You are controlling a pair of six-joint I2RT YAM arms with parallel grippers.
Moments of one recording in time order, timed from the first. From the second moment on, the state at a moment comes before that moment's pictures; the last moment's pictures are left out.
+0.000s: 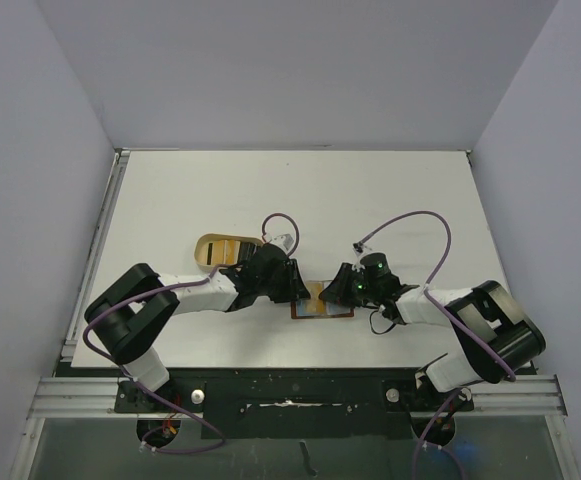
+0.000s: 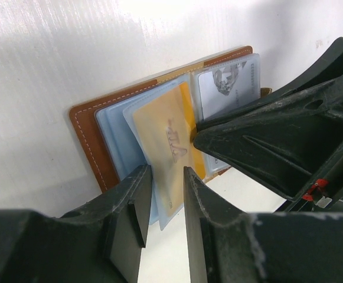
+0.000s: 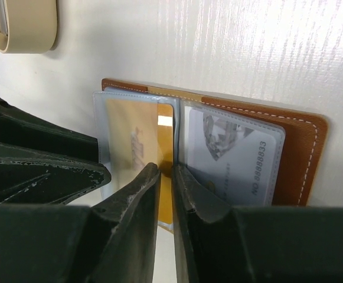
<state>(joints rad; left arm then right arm) -0.84 1.67 0.77 0.16 0.12 -0.88 0.52 1.47 0.41 0.33 -0.32 0.79</state>
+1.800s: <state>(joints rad) -0.80 1.64 1.04 -0.11 0.07 -0.67 0.53 0.73 0.39 -0.29 0.10 0.81</state>
